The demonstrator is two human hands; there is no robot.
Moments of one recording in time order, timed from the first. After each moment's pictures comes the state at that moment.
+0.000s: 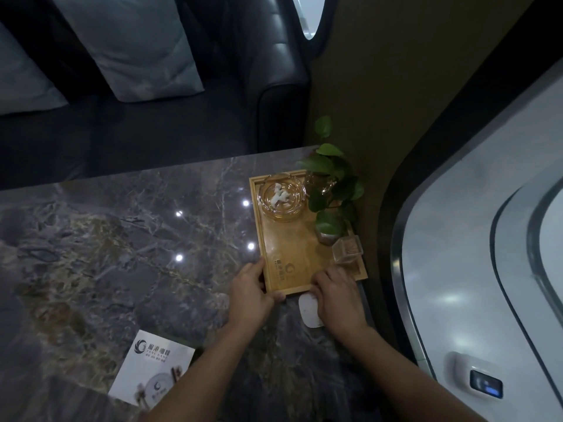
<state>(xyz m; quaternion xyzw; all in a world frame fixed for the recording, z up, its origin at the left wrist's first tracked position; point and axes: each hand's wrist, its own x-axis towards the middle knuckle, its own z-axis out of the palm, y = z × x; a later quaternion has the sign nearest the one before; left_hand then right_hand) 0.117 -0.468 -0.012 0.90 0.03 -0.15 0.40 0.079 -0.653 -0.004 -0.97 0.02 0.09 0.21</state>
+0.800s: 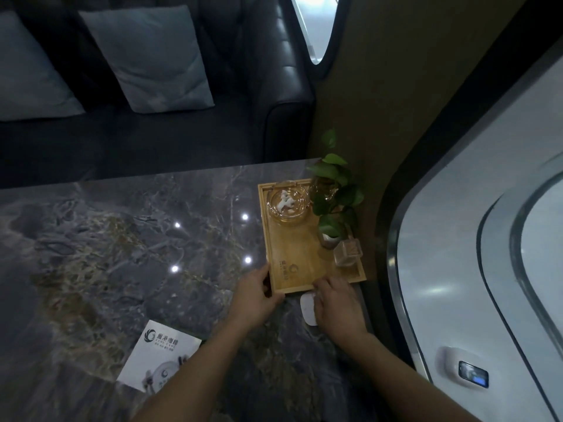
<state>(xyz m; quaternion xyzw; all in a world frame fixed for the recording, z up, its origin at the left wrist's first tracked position) 0.110 -0.455 0.001 0.90 -0.06 -0.18 0.40 0.062 -0.649 0.003 -0.97 0.02 0.09 0.20</state>
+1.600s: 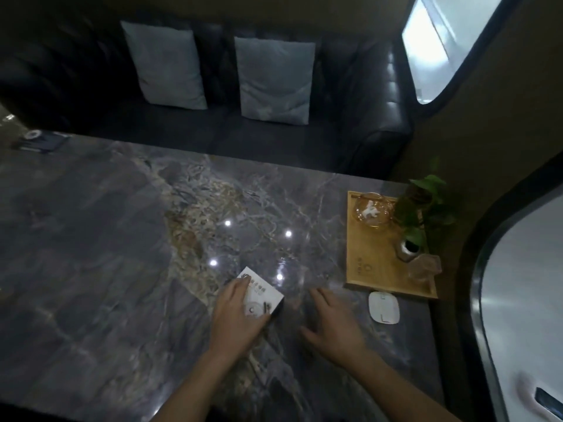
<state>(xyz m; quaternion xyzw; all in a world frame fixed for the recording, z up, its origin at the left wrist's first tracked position) -0.038 -0.300 0.020 0.91 0.17 -0.01 0.37 0.004 -0.520 0.021 -0.95 -0.16 0.17 0.21</state>
